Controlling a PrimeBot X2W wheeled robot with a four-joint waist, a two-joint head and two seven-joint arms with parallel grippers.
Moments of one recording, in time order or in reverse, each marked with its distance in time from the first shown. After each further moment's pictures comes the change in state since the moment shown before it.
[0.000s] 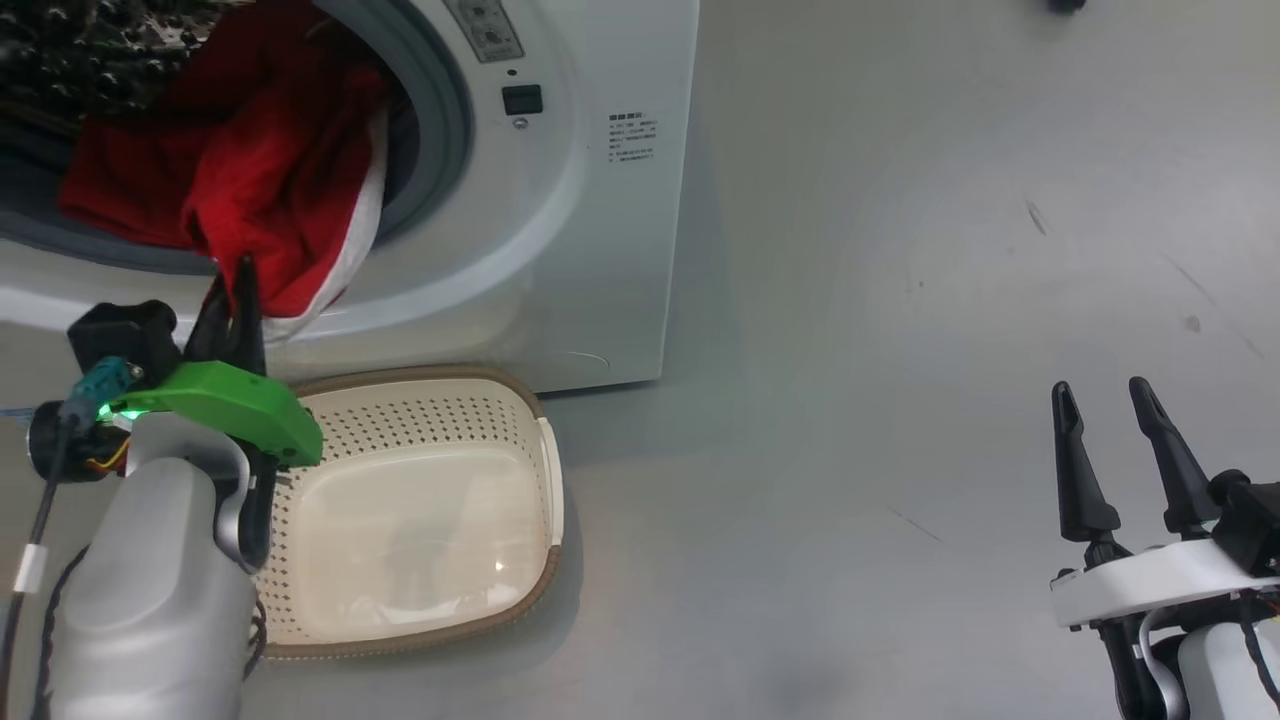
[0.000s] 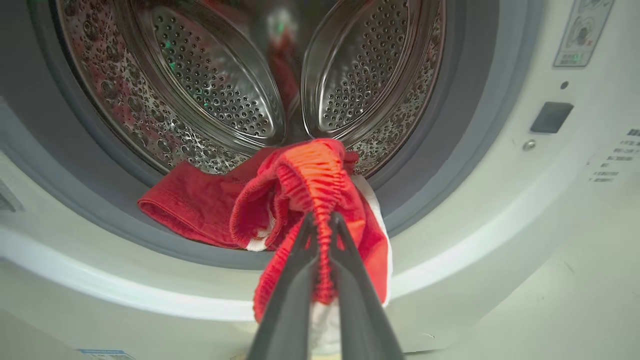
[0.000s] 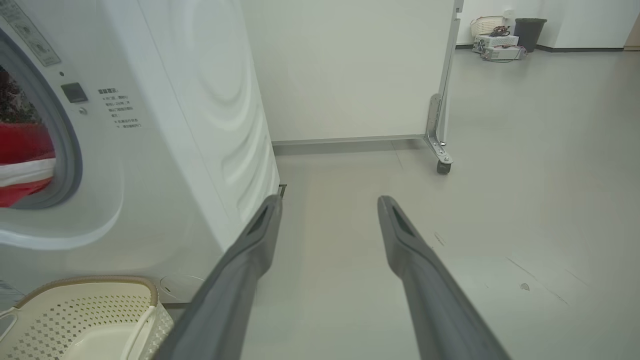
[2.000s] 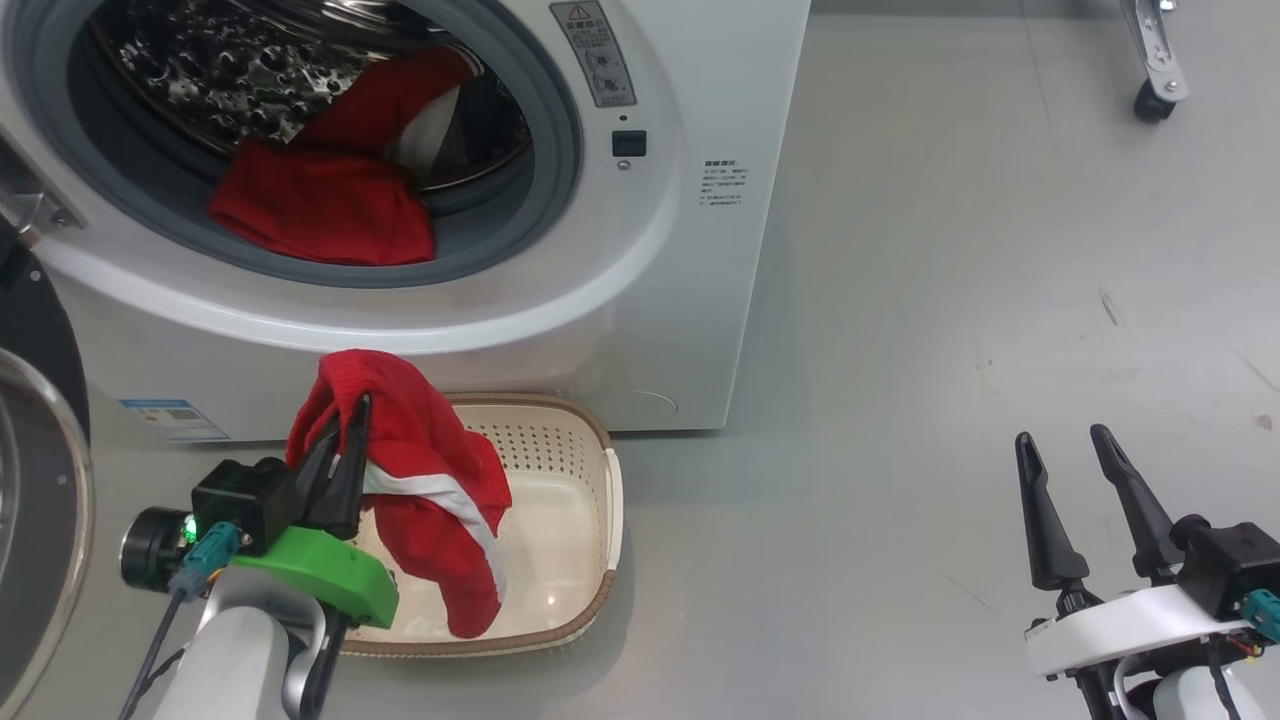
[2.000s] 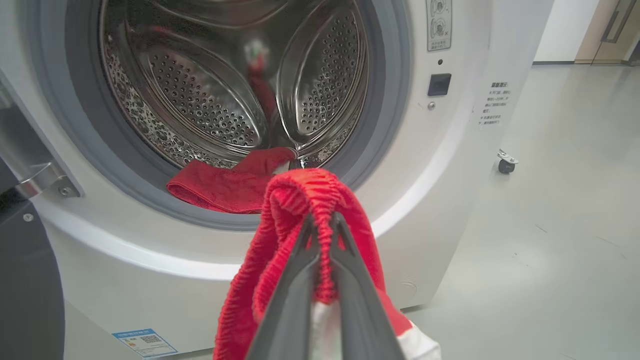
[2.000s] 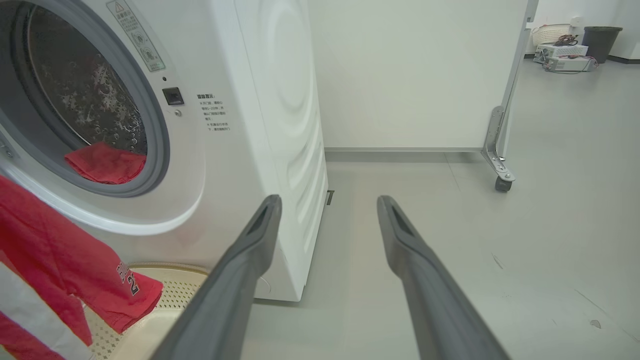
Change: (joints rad) left arm 0.347 -0.014 -0.059 -0.342 0.119 -0.001 -0.004; right arm 0.088 0.008 0.049 -0.031 -0.009 0.000 0.000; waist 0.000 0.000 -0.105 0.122
